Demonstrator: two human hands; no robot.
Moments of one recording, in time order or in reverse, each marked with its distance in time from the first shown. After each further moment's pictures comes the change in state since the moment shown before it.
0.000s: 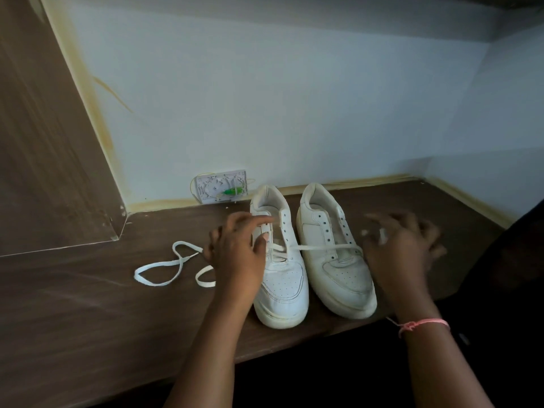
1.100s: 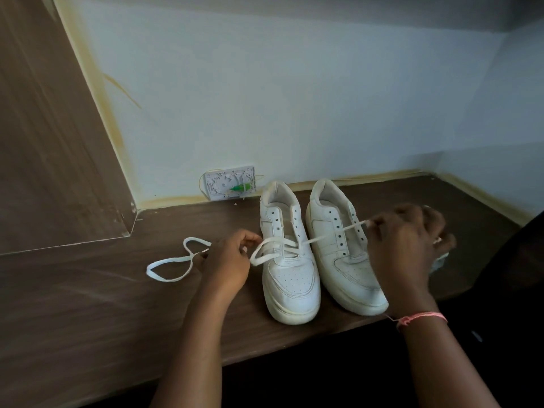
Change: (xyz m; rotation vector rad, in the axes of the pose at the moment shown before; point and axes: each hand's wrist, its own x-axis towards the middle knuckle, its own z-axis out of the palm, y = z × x) left_hand 0.014 -0.043 -0.014 -0.085 -0.300 -0.182; right_hand -0.005 -0.010 0.015 -0.071 0.119 -0.031
